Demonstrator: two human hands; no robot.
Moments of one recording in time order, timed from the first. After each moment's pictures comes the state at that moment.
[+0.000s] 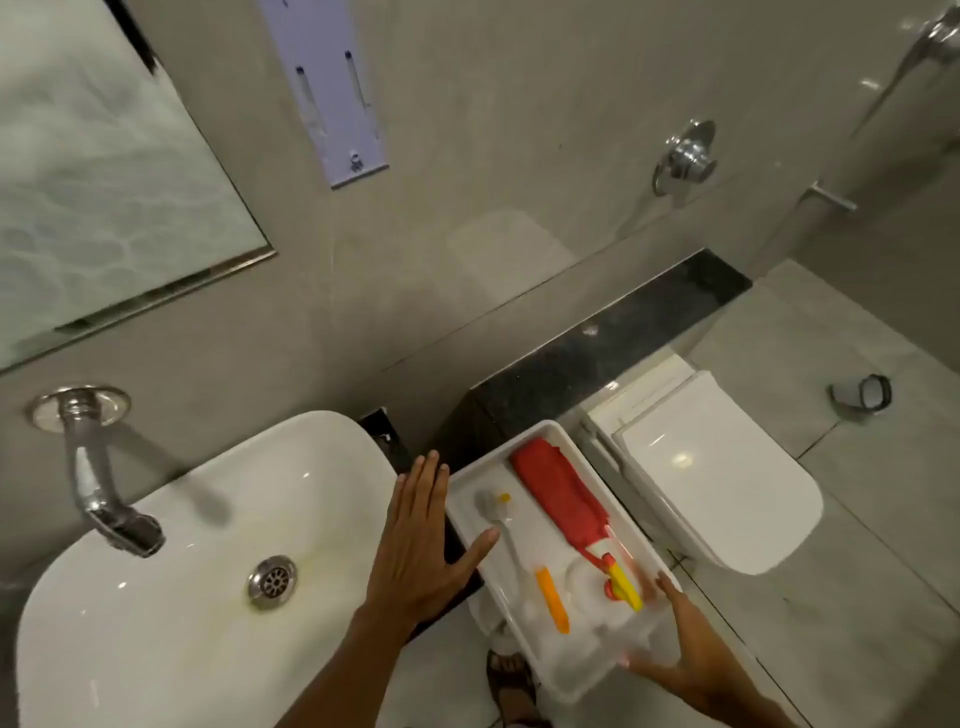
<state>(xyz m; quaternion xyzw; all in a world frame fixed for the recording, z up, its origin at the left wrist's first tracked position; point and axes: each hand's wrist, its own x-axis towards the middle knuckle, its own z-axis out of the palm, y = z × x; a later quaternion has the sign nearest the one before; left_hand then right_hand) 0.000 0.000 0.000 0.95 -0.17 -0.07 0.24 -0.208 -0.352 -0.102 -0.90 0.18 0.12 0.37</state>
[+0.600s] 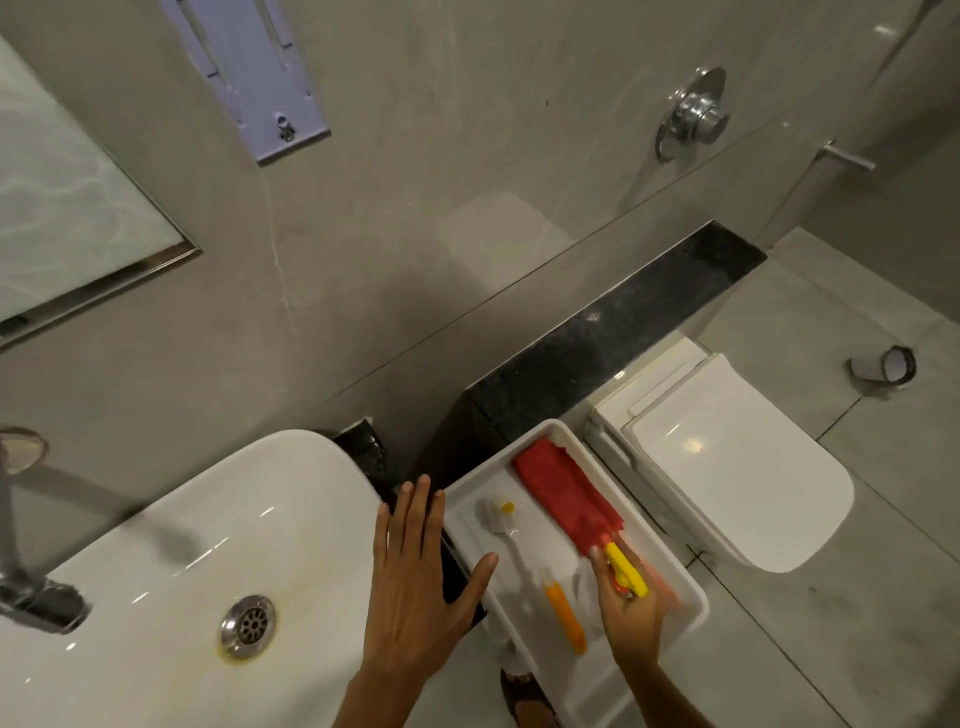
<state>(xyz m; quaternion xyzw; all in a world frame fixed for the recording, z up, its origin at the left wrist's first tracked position) -0.002 -0.011 -0.019 0.97 -0.16 -0.05 0.16 -0.101 -0.253 -0.141 -0.73 0.44 -0.10 0.51</state>
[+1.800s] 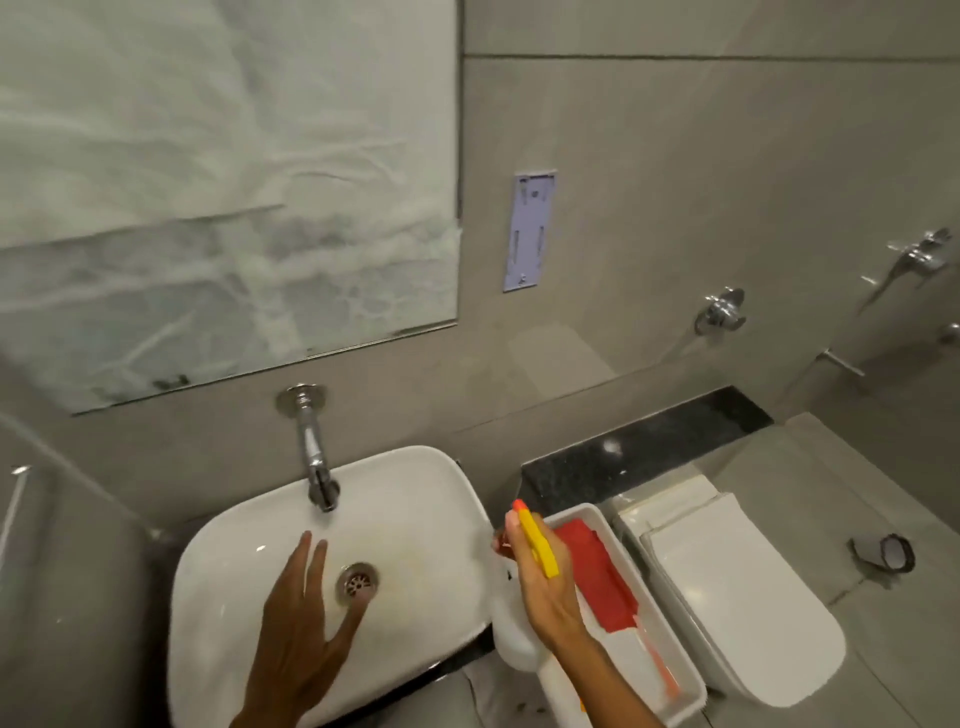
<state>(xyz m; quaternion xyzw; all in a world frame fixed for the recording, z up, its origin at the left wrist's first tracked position) -0.085 0.230 0.050 0.97 0.01 0.08 0.24 -0.063 -0.072 0.123 -0.74 0.09 -0.05 0.67</state>
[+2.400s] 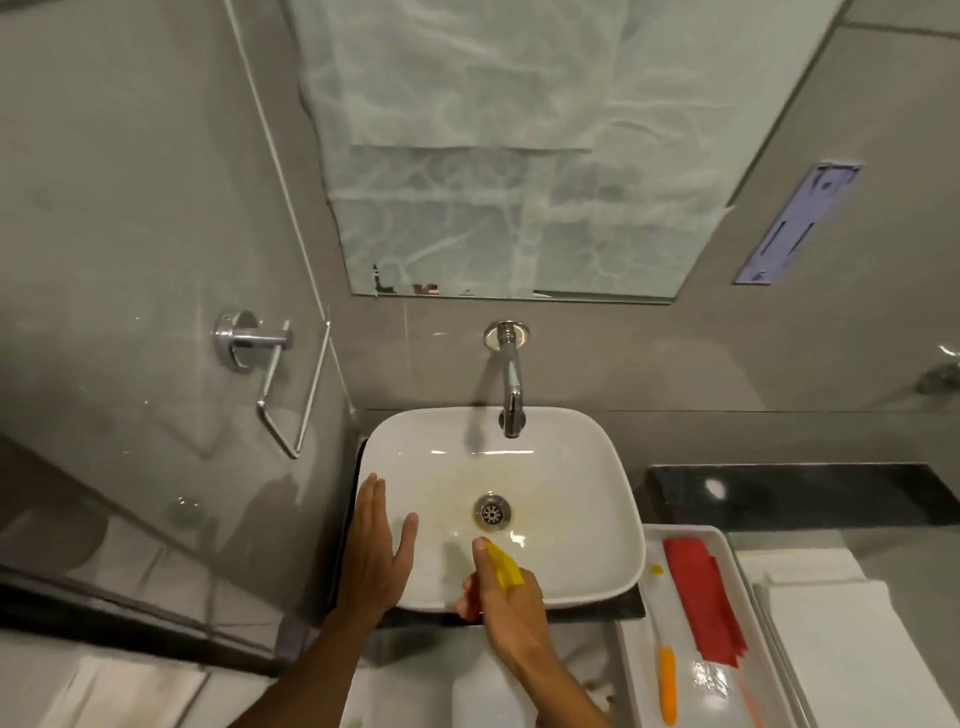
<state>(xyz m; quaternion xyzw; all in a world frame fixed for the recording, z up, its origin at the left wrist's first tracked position) -0.143 0.315 0.026 0.90 0.20 0.07 0.38 -0.146 0.122 0.099 -0.78 0.12 0.24 0.57</state>
